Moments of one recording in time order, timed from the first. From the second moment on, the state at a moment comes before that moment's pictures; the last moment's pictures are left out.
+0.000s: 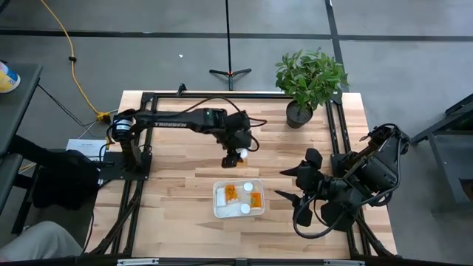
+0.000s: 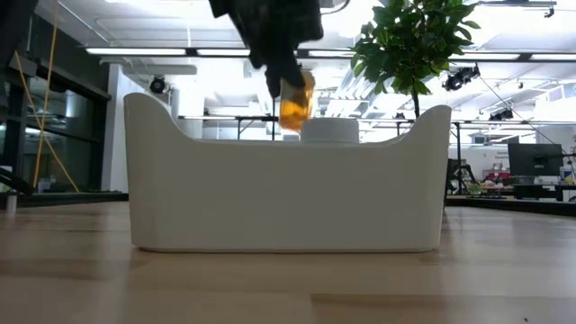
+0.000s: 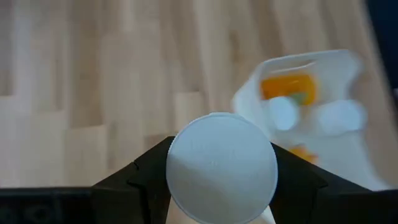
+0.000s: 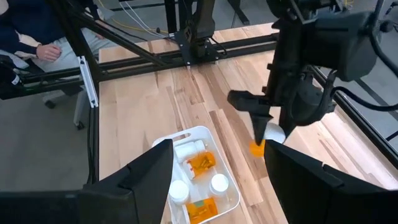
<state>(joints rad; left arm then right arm) 0.13 1.82 1.57 -0.78 0.31 0.15 0.75 1.66 2.10 -1.32 0.80 0.76</state>
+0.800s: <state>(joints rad) -0.17 1.82 1.52 -0.66 0.29 -0.07 0.75 1.66 2.10 -1.32 0.77 0.73</state>
